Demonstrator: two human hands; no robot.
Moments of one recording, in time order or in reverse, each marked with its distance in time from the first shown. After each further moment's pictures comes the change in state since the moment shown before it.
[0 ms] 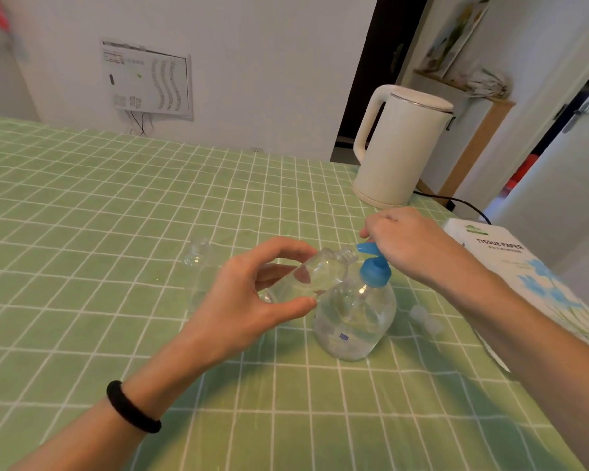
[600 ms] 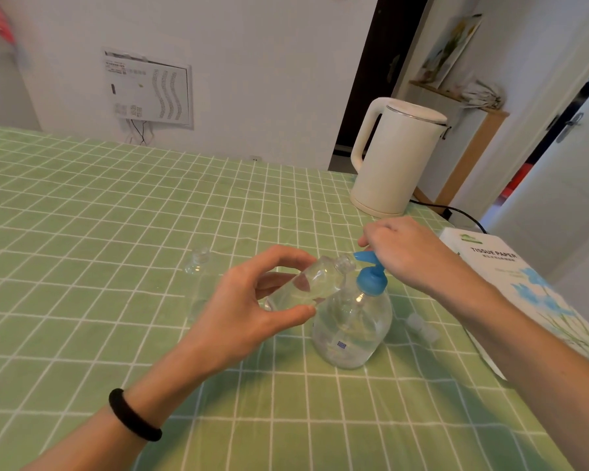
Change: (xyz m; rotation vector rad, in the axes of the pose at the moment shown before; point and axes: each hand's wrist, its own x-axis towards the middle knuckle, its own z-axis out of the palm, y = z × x) left_hand -0.001 0.001 0.000 0.030 -0.001 -0.022; right_hand -0.007 -0.007 -0.005 0.033 -0.039 0.019
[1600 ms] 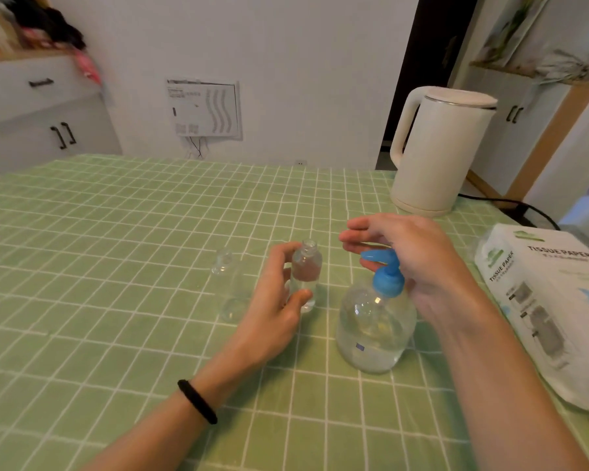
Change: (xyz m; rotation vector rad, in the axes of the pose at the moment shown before) left_hand 0.000 -0.028 0.021 0.165 0.205 -0.202; right_hand 0.008 0.008 0.025 0.956 -0.134 -0.044
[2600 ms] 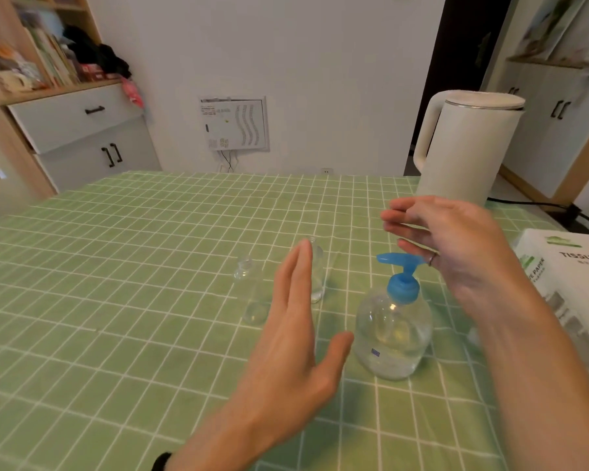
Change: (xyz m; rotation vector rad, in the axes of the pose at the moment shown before) left_hand -0.065 0.075 0.004 0.401 0.000 0.138; right_hand 0.004 -0.014 -0.022 0.072 0.051 -0.101
